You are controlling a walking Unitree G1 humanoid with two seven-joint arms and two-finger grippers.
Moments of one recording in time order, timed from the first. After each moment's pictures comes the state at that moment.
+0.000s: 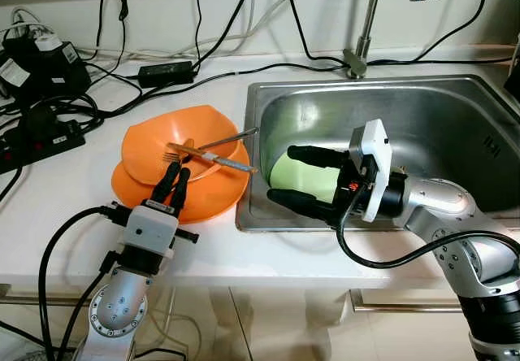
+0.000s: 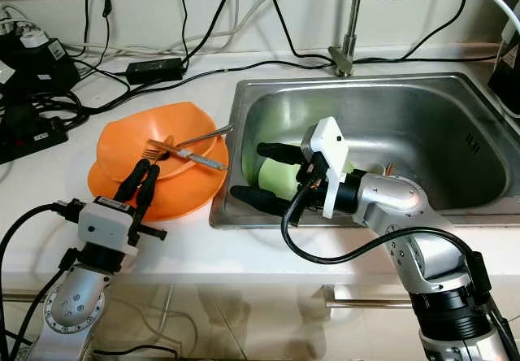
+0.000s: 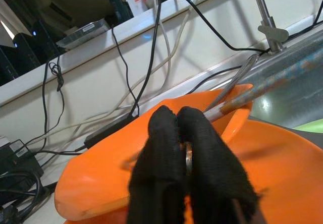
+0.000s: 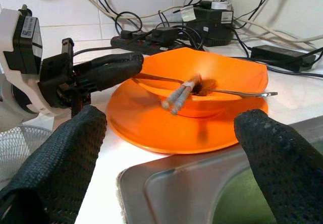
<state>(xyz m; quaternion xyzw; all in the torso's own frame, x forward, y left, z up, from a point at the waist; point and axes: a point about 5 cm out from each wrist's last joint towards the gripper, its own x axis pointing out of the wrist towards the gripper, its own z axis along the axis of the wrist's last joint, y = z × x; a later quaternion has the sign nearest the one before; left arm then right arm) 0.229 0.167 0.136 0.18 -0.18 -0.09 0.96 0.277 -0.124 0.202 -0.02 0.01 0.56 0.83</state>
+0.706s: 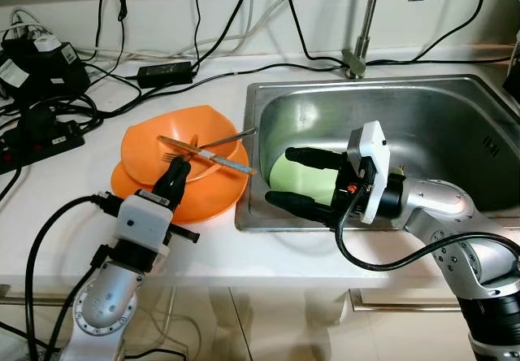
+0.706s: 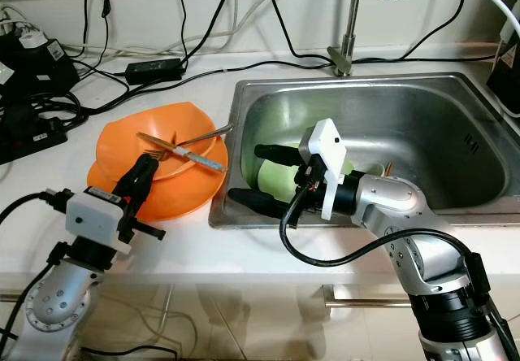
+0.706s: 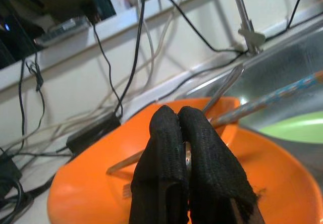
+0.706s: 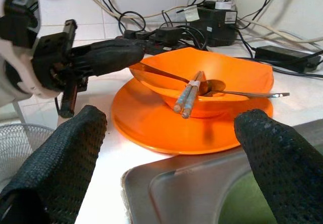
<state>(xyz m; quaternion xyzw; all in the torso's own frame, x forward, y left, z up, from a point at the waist) 0.226 0.172 0.162 0.17 -0.14 -0.14 0.97 0.275 -0.121 0.201 -0.02 0.02 0.56 0.83</state>
